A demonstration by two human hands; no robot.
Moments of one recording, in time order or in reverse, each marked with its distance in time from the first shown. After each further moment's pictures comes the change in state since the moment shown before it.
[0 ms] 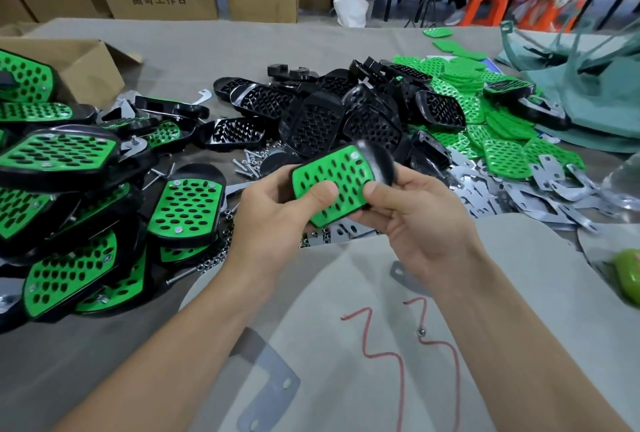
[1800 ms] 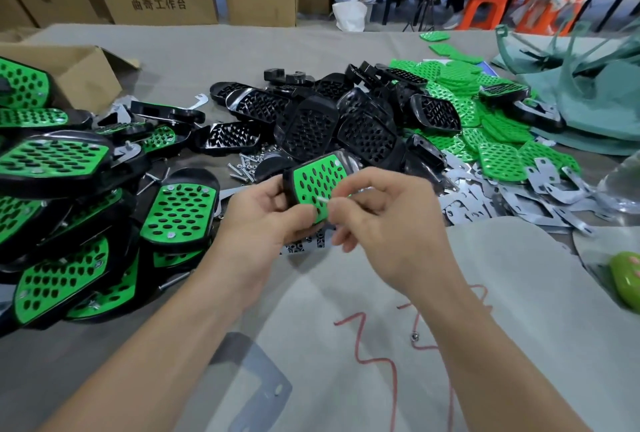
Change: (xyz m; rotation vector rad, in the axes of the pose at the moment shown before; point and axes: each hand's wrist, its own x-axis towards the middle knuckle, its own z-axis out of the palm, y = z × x) left_hand 0.005 -0.007 -0.012 -0.181 -0.179 -0.033; right_hand -0.014 0.003 0.021 -0.659 0.097 -0.210
